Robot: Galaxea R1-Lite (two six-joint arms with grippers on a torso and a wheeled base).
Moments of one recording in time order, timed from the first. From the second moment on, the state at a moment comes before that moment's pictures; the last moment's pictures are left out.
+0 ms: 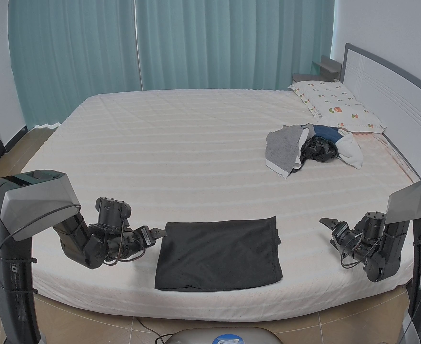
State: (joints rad) left arm -0.24 2.31 -0.82 -0.77 -0.12 -0.64; right arm -0.01 2.50 -0.53 -1.55 0.22 0.95
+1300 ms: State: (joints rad) left arm -0.35 2.43 -0.82 -0.95 -0.16 -0.60; right arm -0.01 2.50 -0.53 -1.55 0.22 0.94
